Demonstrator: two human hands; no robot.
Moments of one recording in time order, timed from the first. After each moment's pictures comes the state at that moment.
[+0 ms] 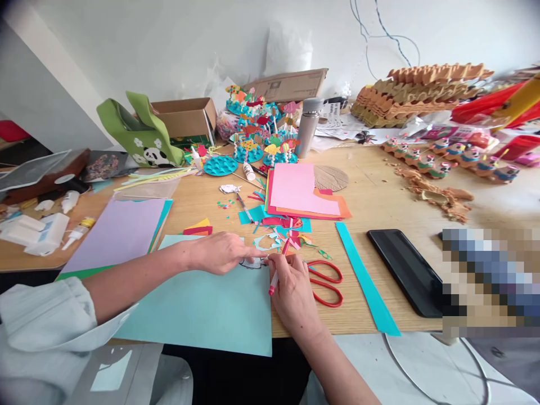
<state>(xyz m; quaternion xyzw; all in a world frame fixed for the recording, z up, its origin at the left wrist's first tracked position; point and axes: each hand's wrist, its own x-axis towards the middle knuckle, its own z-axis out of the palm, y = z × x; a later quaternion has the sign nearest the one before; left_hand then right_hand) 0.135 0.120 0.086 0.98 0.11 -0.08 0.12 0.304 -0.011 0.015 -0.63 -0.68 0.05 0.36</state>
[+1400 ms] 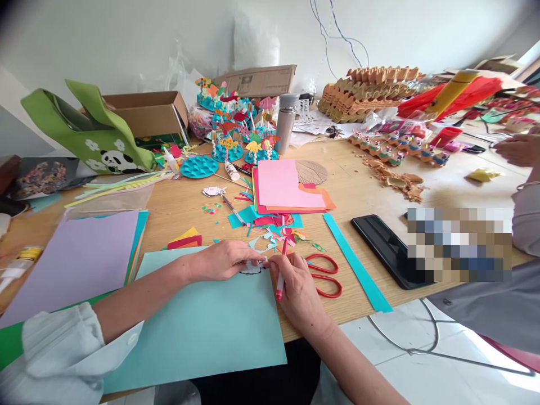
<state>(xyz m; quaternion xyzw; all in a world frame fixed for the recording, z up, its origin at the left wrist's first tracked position) 0.138 0.139 0.042 0.95 0.05 0.06 0.30 0.302 -0.012 0.020 -0.65 -0.67 0.06 0.36</state>
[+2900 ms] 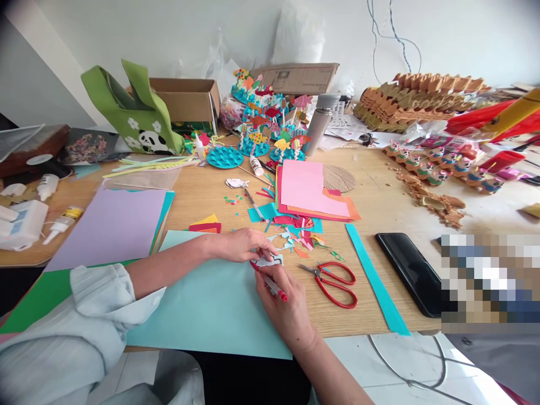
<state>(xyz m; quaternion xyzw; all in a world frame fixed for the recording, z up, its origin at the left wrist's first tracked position) 0.143 0.150 0.043 0.89 0.08 0.01 0.44 0.255 -0.012 0.022 -0.60 -0.67 0.06 0.44</state>
